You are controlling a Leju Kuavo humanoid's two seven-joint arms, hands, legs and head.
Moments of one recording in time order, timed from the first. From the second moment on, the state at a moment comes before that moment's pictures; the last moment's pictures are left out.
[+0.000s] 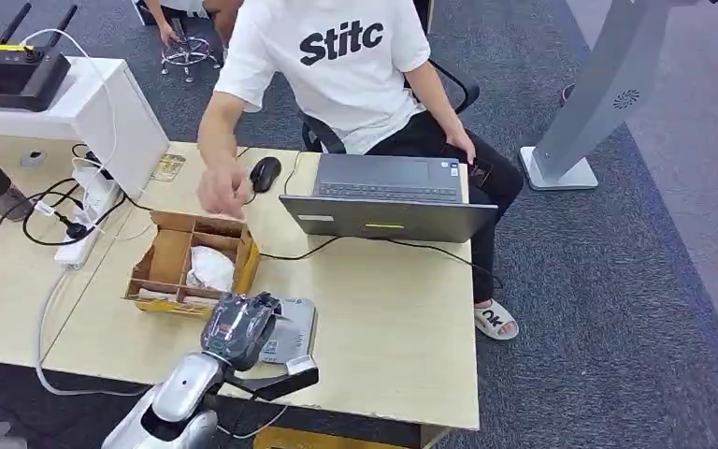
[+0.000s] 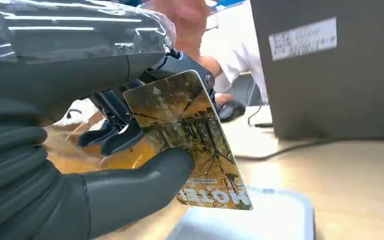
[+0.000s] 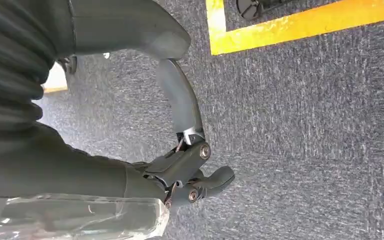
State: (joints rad) left arm -0.17 0.14 -0.59 -1.08 -1.26 0.15 -0.02; right arm -0.06 0.16 -1.06 -0.24 1.08 -0.42 -0.07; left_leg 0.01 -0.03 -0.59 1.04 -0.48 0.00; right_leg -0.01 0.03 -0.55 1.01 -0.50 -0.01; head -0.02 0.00
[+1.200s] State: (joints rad) left arm -0.25 0.20 -0.39 -1.45 -1.09 0.22 0.00; right arm -0.05 0.16 -1.08 -0.24 1.08 -0.42 -0.07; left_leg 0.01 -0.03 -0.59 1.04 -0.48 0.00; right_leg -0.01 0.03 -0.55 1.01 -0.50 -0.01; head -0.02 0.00
